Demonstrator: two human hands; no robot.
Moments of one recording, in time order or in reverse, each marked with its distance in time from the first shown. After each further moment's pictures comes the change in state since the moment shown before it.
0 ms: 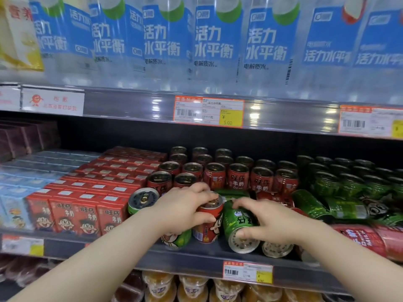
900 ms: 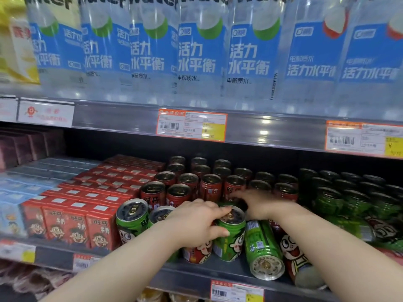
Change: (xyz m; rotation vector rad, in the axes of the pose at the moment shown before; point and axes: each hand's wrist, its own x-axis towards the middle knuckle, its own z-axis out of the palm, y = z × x) left_hand 0.029 0.041 0.005 0.052 0.001 -0.034; right_hand 0.076 0.045 -0.022 -0.070 -0.028 0.124
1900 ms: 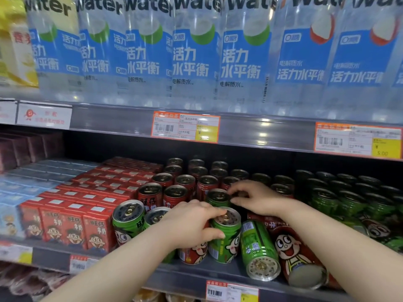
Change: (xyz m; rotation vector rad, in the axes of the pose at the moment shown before) left_hand -0.005 0.001 -0.001 -0.027 0.054 -0.012; right_hand -0.014 0.003 -0.013 0.302 0.222 -0.155
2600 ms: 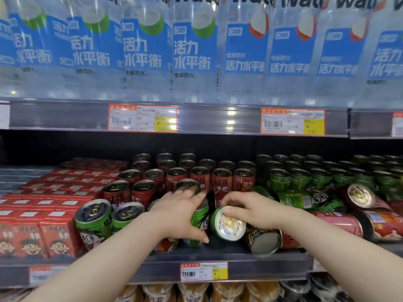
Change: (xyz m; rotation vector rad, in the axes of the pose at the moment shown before) left_hand 0.018 0.031 0.003 0.146 -0.161 -0.001; right_hand -0.094 0.007 -0.003 0.016 -0.071 0.063
